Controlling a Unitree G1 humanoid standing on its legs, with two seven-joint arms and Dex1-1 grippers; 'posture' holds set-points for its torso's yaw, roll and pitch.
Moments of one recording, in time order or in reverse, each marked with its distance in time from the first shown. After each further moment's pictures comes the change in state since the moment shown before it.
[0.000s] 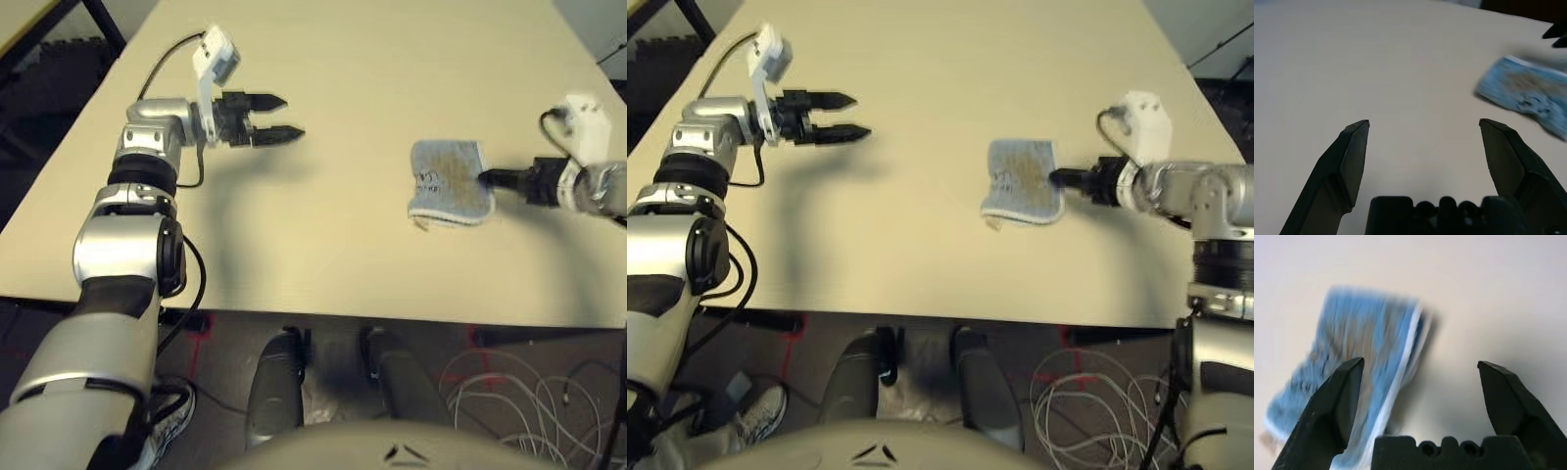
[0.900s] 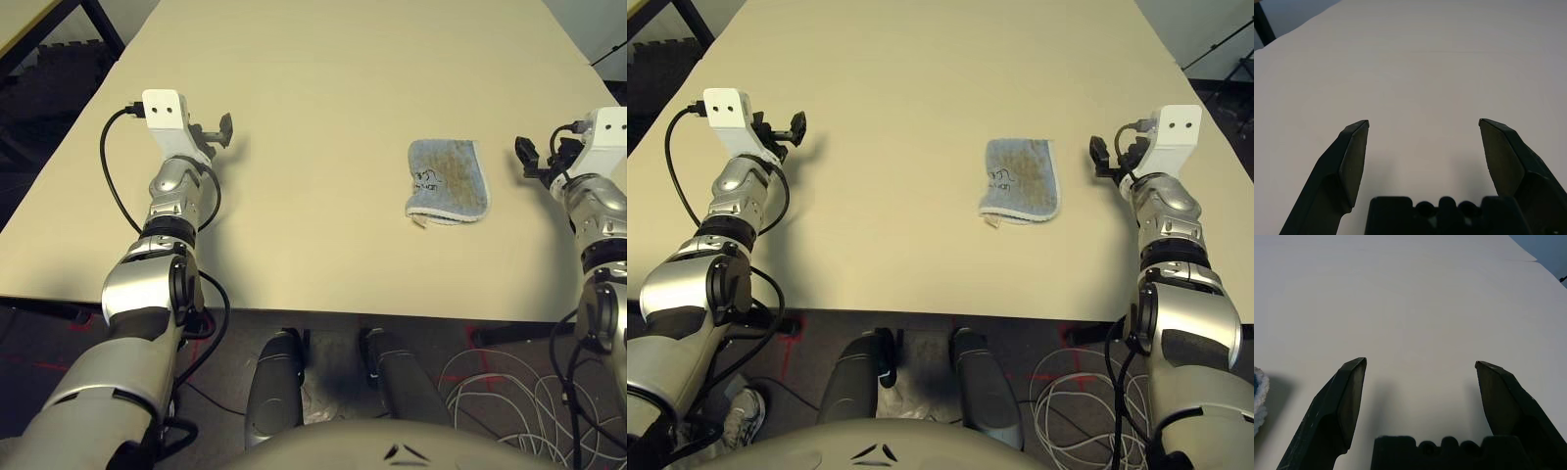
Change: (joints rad) left arm 0.182 -0.045 0.126 0.117 0.009 -0.261 0.798; right arm -0.046 0.206 -0.078 0.838 -0.280 -1.155 -0.113
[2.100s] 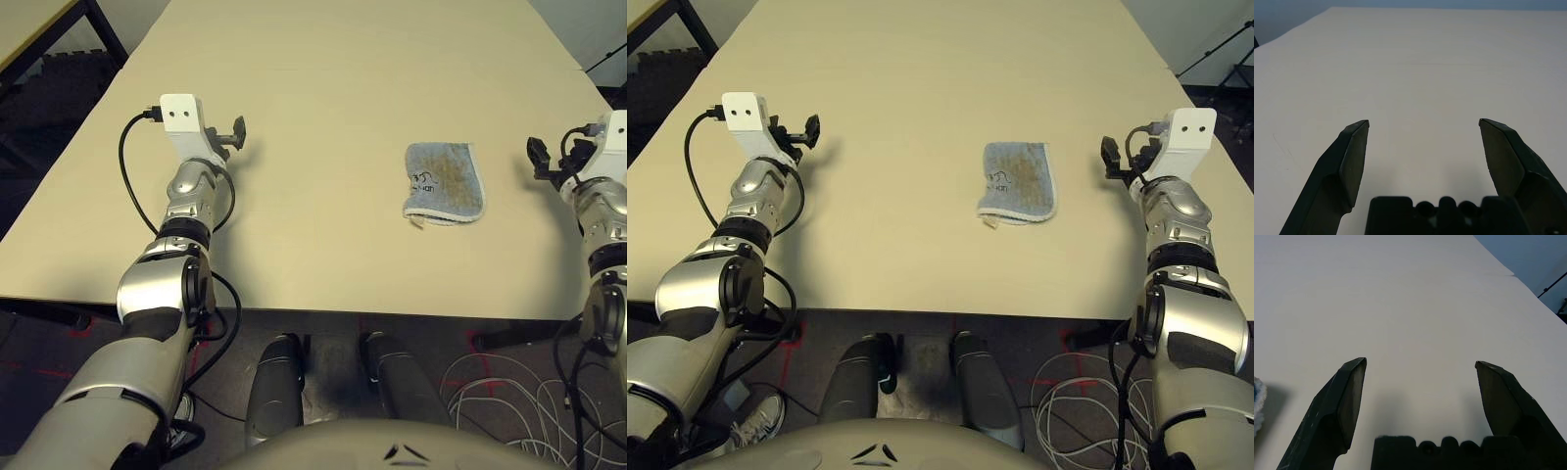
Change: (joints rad) left arm -0.006 -0.058 -0.004 0.000 0.004 -0.011 -0.011; right arm 0.010 -0.001 -0.025 -0.001 -0.011 -0.018 -0.009
